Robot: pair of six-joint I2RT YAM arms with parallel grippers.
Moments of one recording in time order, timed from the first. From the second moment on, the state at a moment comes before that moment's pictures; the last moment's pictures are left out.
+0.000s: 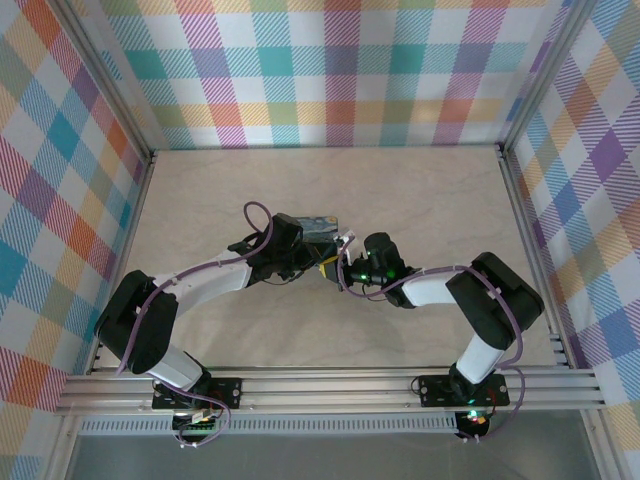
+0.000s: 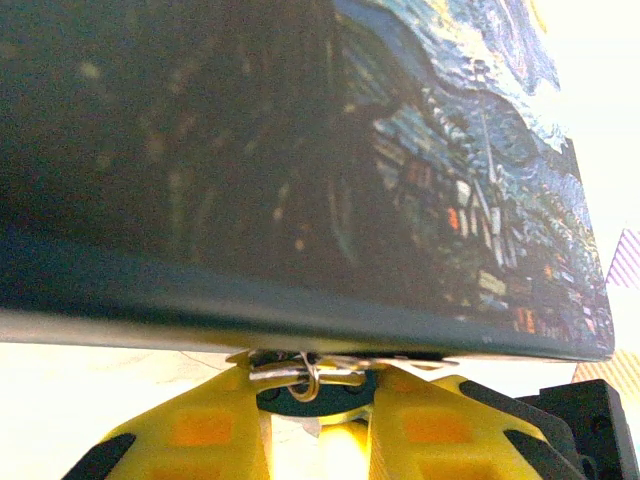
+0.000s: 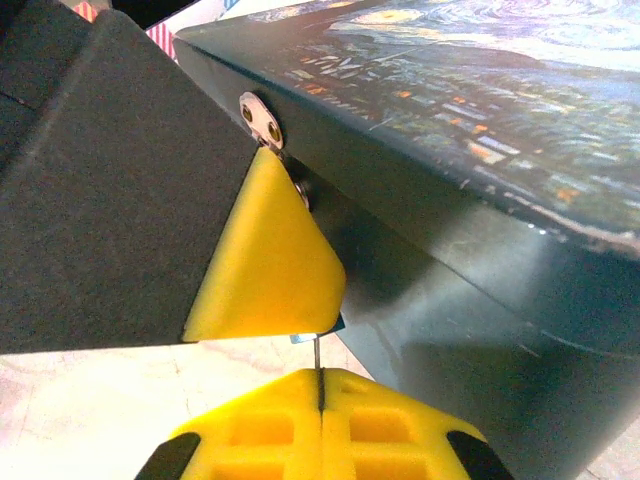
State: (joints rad) left arm -0.66 1.53 0.91 -0.24 0.15 -1.18; right arm 0.67 1.68 0.61 0.62 -0.45 0.29
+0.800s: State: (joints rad) left arm -0.66 1.53 0.91 -0.28 0.22 -1.15; right arm 0.67 1.64 0.53 0.66 -0.45 0.28
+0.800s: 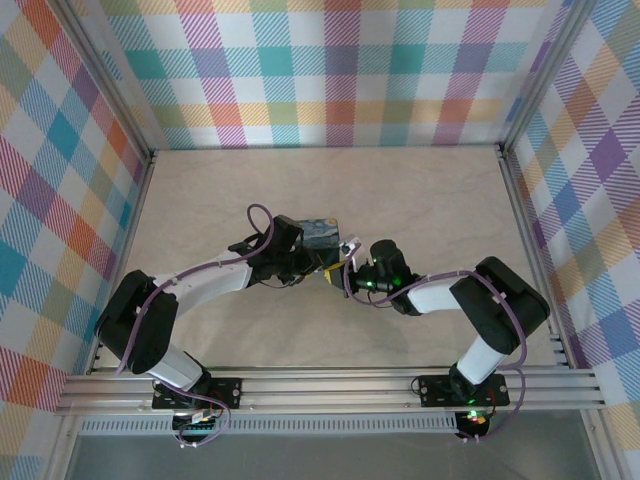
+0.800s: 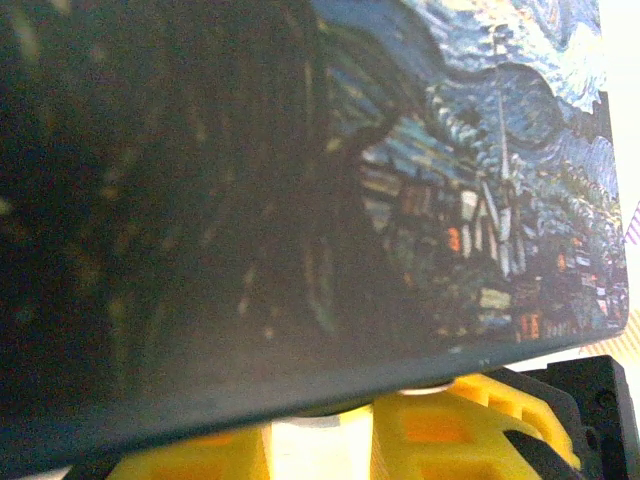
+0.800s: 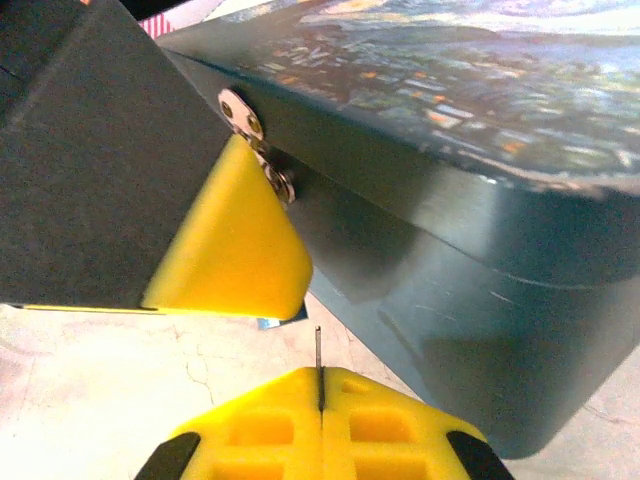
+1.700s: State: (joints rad) left arm -0.66 1.61 0.82 -0.23 0.19 -1.02; right arm 0.67 1.37 0.44 0.51 -0.40 0.29
